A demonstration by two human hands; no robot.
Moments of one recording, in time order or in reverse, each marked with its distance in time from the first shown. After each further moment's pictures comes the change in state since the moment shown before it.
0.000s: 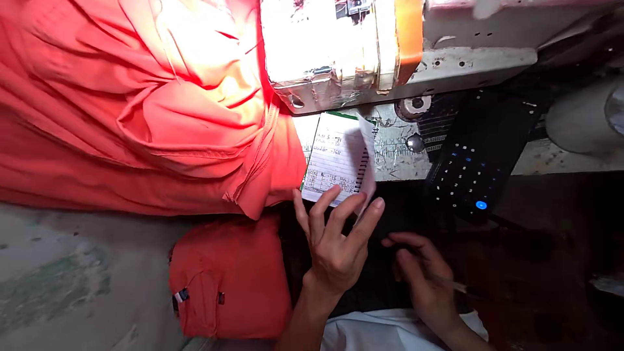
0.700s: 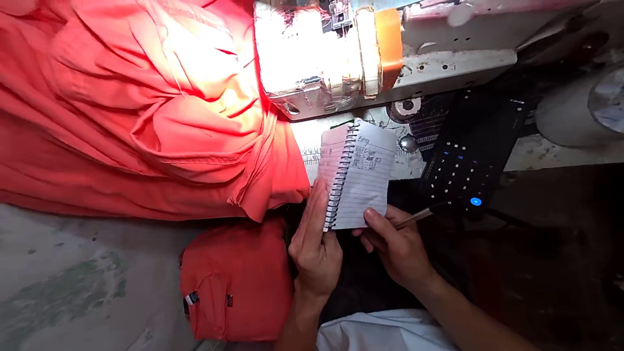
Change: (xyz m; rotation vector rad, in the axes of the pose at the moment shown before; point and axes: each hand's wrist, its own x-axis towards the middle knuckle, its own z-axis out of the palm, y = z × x) left_hand -0.001 -0.011 -0.015 -0.337 0.131 -0.189; right_hand 0.061 -0.020 0.042 0.424 -0.088 0.223
